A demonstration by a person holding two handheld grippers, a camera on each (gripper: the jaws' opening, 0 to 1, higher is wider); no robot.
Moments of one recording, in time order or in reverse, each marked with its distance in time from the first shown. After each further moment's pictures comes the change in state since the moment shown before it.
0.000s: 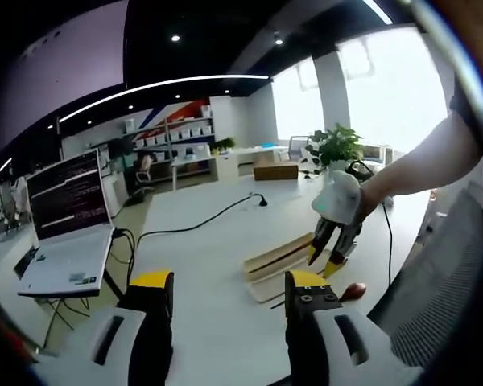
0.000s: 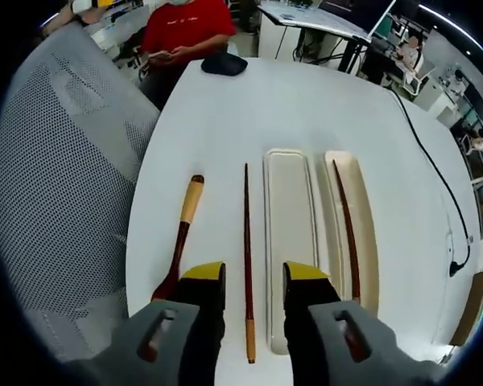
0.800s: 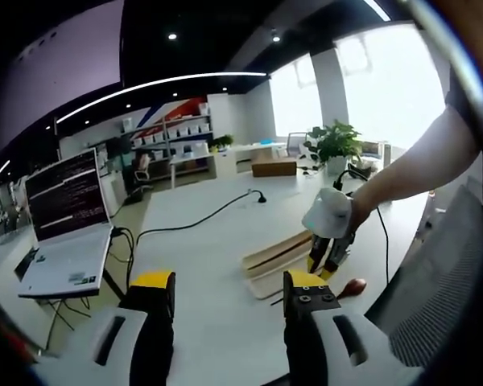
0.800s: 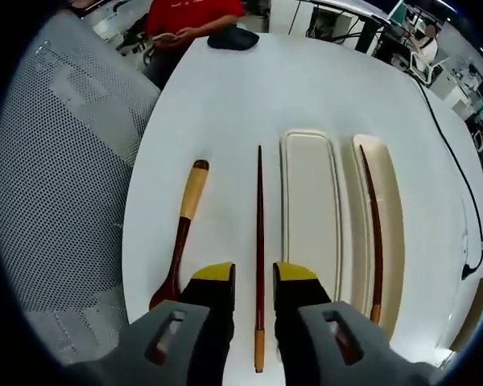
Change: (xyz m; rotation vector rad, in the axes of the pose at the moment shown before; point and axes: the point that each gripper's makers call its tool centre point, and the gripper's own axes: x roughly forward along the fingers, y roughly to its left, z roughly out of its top) left arm 0.001 -0.002 -0.004 0.015 0.027 -0.011; right arm 0.025 0.008 -0.006 0.000 0.081 0.057
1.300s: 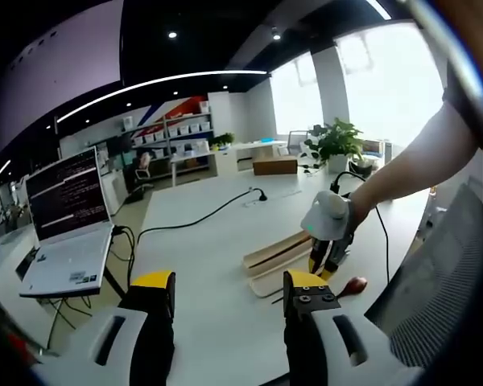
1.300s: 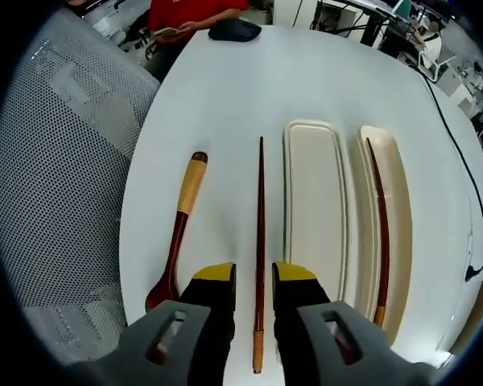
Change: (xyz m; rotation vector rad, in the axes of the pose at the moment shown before) left arm 0.000 0.000 -0.001 0.002 0.006 0.006; right arm 0.006 0.002 -0.006 -0.012 0.031 0.027
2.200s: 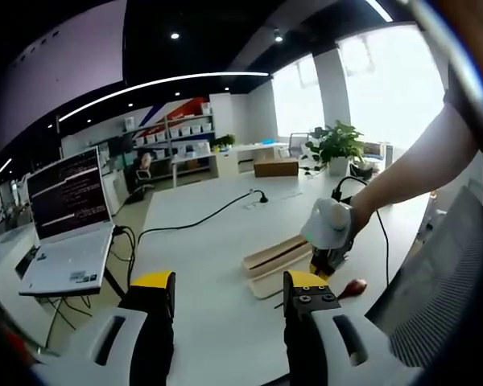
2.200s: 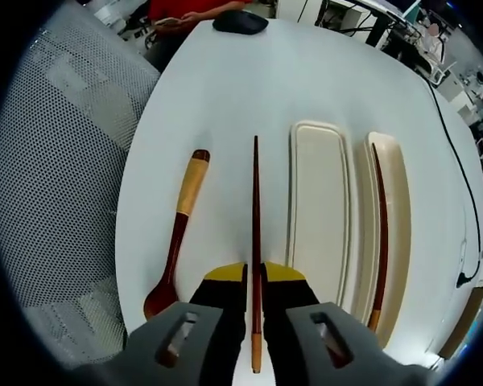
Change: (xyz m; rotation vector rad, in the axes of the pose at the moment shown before) left arm -0.001 0.000 0.002 -0.006 -0.014 -0.001; right arm 0.003 0.000 0.002 -0.034 0.047 -0.039
